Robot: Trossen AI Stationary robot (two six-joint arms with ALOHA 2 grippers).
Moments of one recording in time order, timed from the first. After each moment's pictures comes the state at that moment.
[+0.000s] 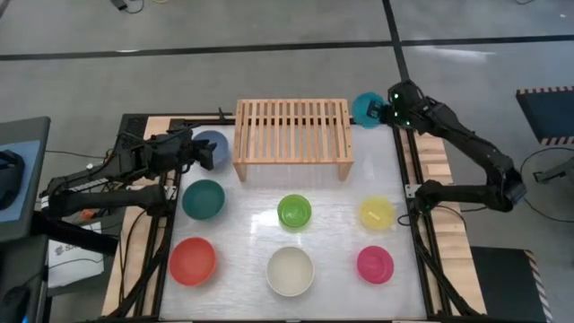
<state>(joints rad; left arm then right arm) 0.33 0.62 0.71 -0.53 -0.45 -0.56 -0.90 1.10 1.06 -0.75 0.19 0.84</state>
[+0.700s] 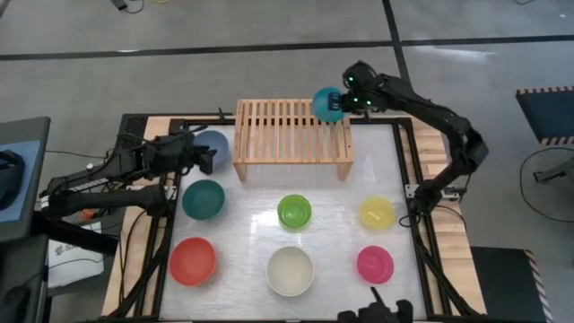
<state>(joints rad) 0.33 0.62 0.71 -0.63 -0.37 -0.61 -0.75 1.58 1.50 -0.85 0.10 0.71</state>
